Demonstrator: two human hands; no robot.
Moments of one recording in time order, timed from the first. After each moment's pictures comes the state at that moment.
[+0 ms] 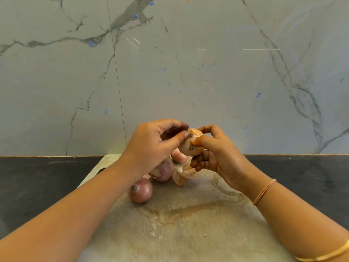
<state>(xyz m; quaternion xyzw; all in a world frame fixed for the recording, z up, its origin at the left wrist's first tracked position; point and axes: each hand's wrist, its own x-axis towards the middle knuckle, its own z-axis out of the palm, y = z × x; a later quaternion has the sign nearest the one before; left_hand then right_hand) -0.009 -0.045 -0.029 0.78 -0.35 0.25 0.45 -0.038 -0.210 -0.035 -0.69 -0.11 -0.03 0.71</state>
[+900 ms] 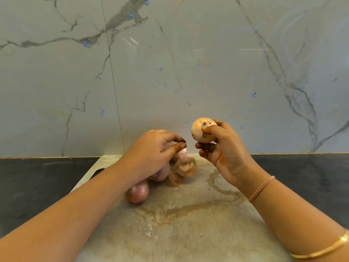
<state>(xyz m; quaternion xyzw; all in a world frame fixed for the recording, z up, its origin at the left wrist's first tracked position) -0.004 -0.047 -0.031 0.89 -0.32 0.18 0.28 -0.031 -0.217 -0.034 -0.59 -0.05 -0.10 0.80</state>
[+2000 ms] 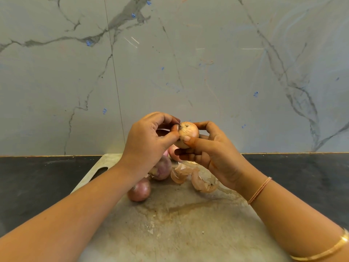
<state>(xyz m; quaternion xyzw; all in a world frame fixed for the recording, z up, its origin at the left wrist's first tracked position) -0.009 -0.051 -0.031 0.77 -0.30 0.33 0.46 -0.045 -0.204 -0.030 -0.63 -0.14 -0.02 0.76</state>
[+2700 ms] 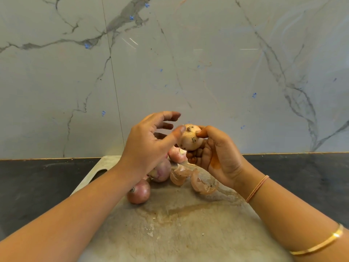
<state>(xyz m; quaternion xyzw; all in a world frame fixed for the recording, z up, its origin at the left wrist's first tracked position) -0.012 -0.051 -0.028 0.75 -0.32 0.28 0.51 -0.036 -0.205 -0.033 -0.59 -0.09 0.02 0.80</state>
